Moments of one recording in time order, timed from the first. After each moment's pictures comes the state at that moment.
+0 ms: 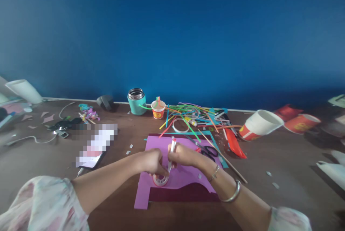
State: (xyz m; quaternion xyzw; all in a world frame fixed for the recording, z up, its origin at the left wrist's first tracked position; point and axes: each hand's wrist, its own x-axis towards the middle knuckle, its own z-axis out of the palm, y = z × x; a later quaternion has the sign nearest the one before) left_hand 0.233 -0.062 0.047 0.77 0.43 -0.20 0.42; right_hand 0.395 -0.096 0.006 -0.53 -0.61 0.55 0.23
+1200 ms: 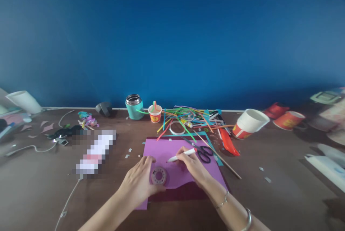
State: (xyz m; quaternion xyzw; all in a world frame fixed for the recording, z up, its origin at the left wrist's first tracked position) left_hand 0.196 -0.117 0.023 0.83 0.50 0.04 0.25; right_hand 0.395 -0.152 0.007 -0.58 -0.39 0.52 0.50
